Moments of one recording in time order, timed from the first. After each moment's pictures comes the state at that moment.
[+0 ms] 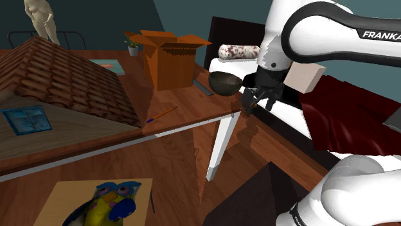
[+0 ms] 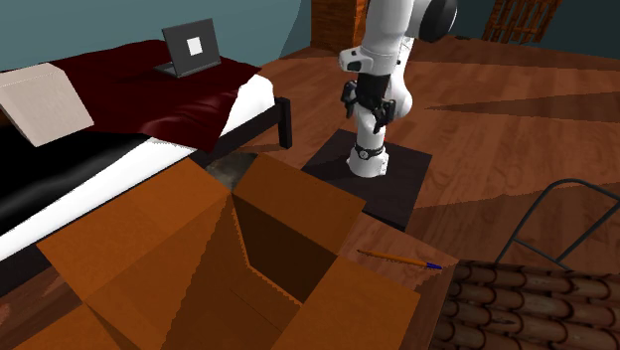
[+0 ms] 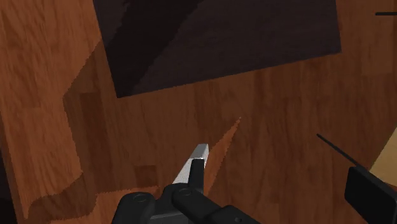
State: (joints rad) arm -0.03 -0.71 0.19 -2.38 0.03 1.59 0.36
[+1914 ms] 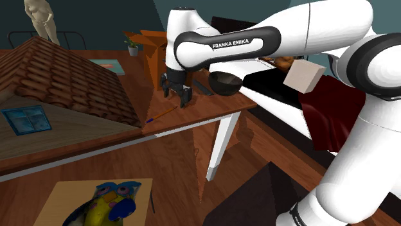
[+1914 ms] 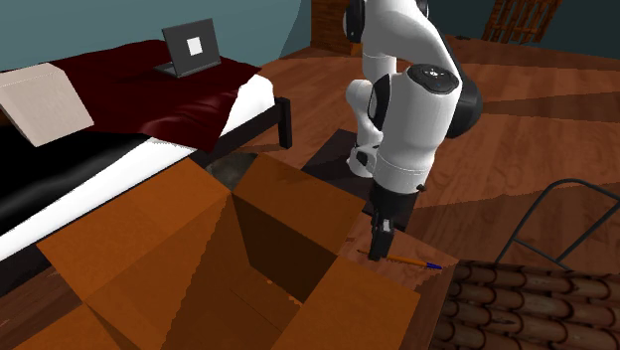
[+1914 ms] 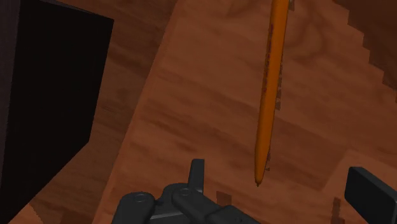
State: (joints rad) arm -0.16 0.23 0.57 -1.73 -0.22 1.99 1.77
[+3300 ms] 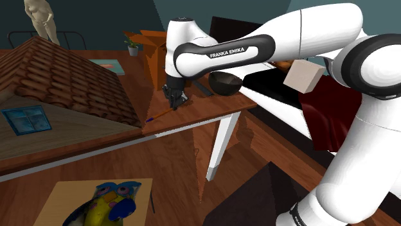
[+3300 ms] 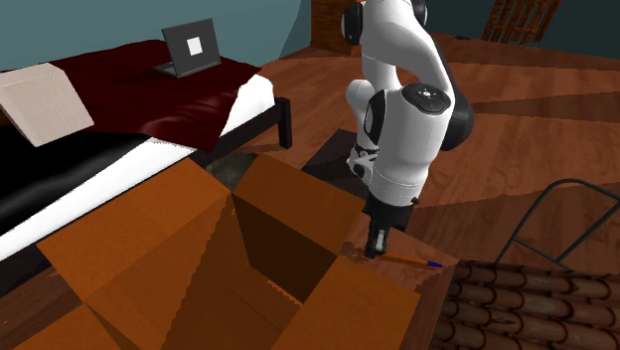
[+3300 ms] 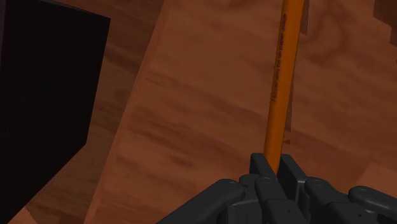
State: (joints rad) arm -0.16 0.25 0.57 -1.77 -0.24 2.05 1.79
